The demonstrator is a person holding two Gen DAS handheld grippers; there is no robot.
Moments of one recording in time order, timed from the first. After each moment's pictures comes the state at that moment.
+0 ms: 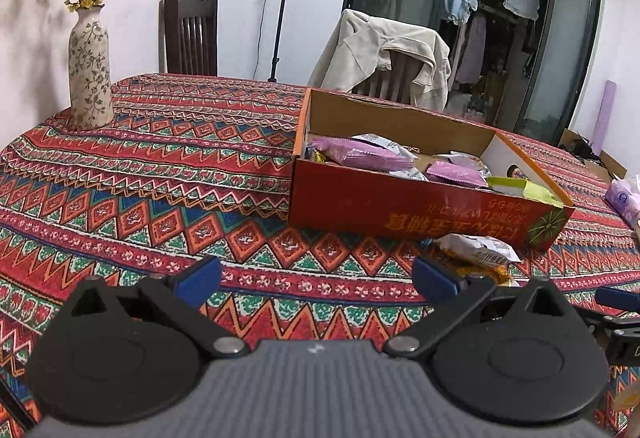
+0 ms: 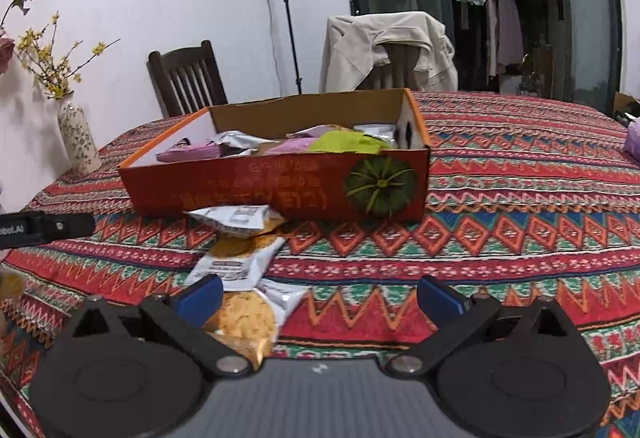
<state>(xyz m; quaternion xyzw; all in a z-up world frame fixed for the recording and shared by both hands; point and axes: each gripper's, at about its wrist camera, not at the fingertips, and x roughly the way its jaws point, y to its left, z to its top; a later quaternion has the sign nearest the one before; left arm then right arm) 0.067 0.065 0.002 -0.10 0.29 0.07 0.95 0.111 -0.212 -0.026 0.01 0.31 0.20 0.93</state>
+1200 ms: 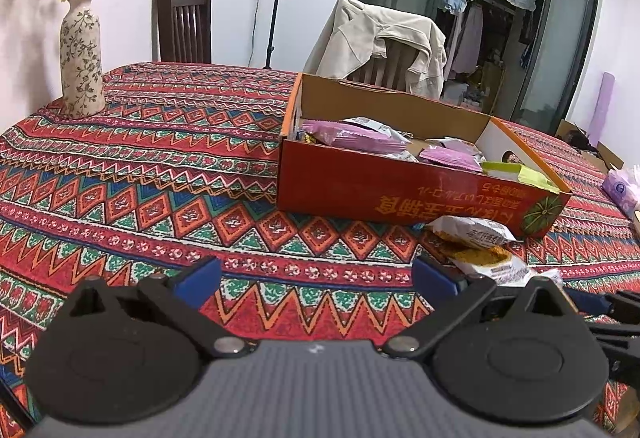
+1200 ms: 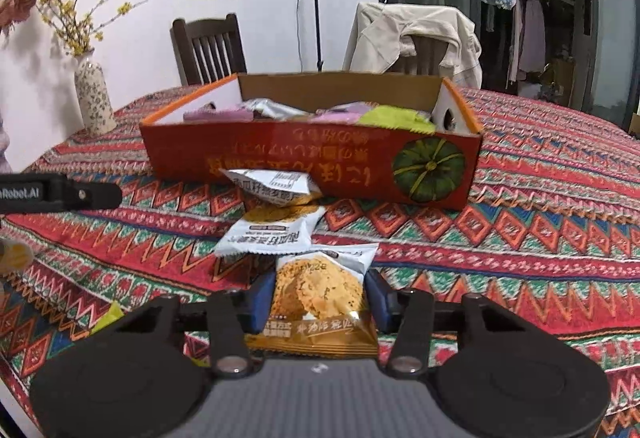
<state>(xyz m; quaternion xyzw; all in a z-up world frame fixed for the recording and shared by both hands) 0.071 0.055 -0.004 -0.10 0.31 0.07 0.94 0.102 -0.192 -0.034 -0.03 0.32 0.21 0.93</state>
